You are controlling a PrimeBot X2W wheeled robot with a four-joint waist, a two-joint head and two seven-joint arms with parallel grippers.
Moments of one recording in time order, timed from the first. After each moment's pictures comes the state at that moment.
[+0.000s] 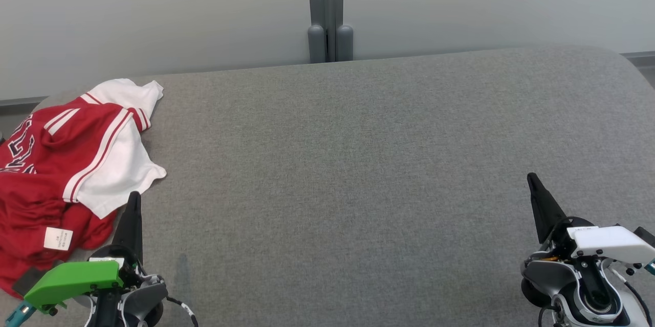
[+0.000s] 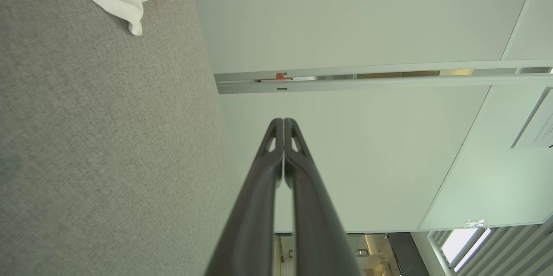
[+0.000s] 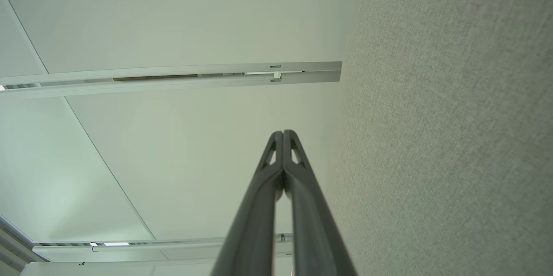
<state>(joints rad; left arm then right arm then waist) -0.11 0.05 0.11 0.24 -1.62 -0.12 0.11 -0.11 -0.06 -0.10 0.25 1.63 0.13 0.10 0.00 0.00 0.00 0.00</state>
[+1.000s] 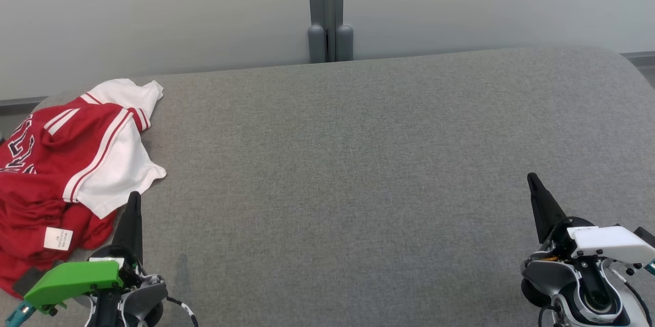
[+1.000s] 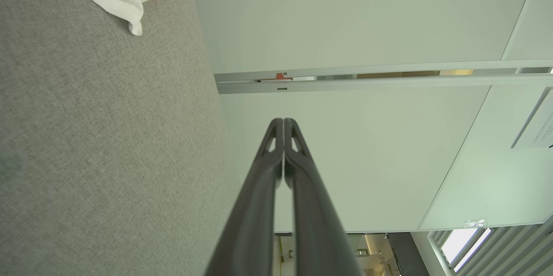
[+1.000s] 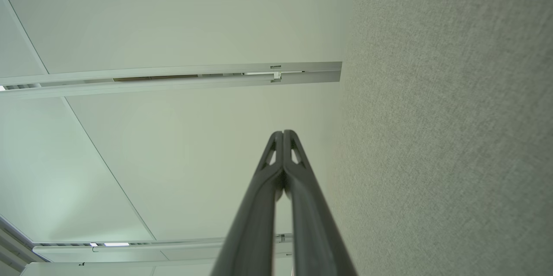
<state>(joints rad) -0.11 0.05 0.11 0.24 -1.62 -0.12 0.11 -0.11 -0.06 -0.10 0.25 1.63 0.13 0.10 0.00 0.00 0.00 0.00</state>
